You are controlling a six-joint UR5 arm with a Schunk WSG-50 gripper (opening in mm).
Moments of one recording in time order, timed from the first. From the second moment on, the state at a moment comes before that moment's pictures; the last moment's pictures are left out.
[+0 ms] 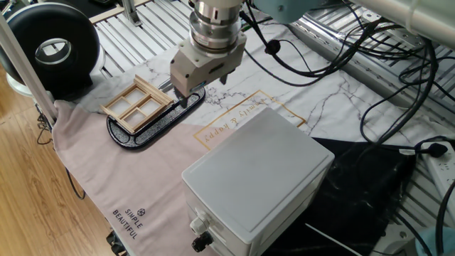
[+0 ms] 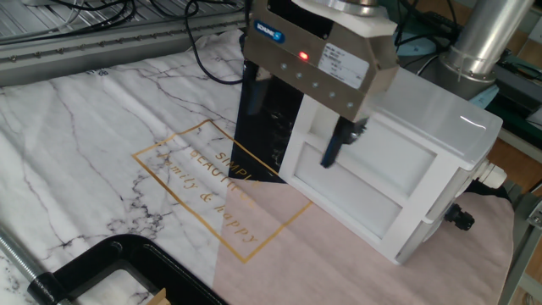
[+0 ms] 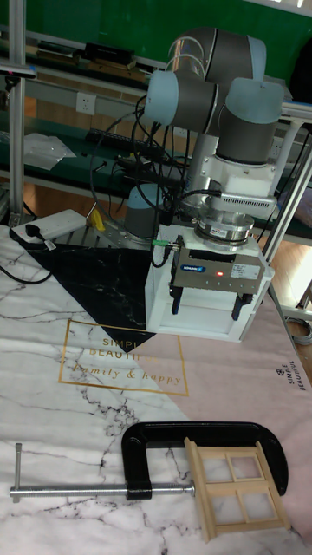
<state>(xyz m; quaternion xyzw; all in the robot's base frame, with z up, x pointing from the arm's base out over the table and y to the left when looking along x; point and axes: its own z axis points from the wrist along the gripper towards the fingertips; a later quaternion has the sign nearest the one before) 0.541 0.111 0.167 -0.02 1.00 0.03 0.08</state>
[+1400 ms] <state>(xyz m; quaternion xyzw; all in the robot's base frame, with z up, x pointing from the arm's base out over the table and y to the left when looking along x) 0.609 0.194 0.178 -0.13 0.95 0.19 0.20</state>
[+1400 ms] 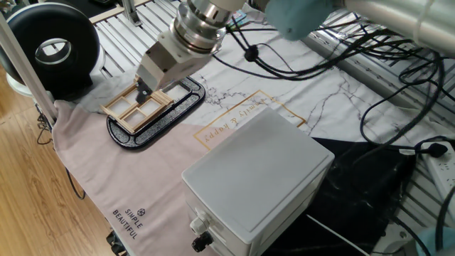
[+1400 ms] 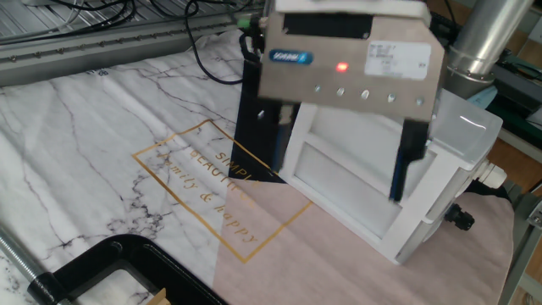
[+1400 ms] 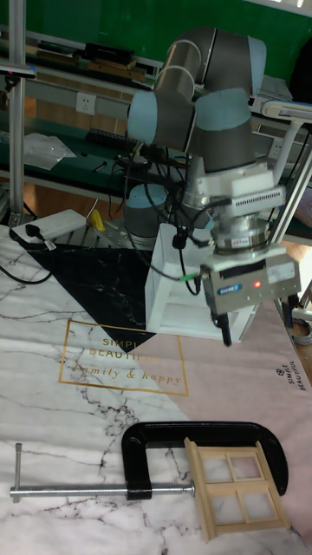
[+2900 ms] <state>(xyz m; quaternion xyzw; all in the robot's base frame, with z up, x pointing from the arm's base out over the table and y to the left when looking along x) 0.598 0.183 0.127 -0.07 0.97 0.25 0.04</state>
